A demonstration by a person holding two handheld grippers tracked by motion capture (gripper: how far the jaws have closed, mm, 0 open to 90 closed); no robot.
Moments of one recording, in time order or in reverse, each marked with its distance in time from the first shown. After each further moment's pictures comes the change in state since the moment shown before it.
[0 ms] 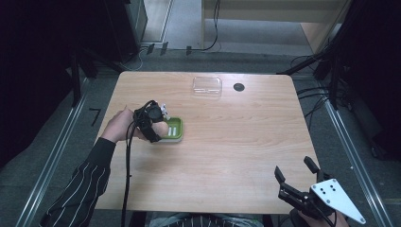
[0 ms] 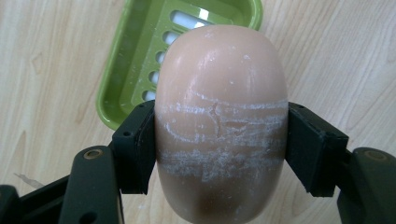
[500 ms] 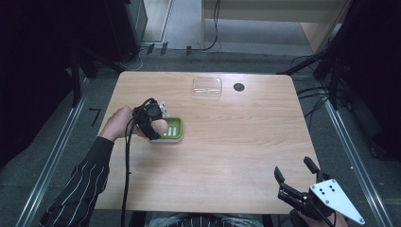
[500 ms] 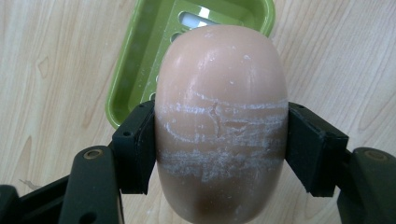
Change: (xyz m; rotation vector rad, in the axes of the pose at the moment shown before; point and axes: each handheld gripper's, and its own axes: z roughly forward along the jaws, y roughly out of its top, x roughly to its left) left arm 0.009 -0.001 0.004 -0.005 -0.004 0.020; right arm 0.002 0.001 -0.001 0.005 -0.004 -0.001
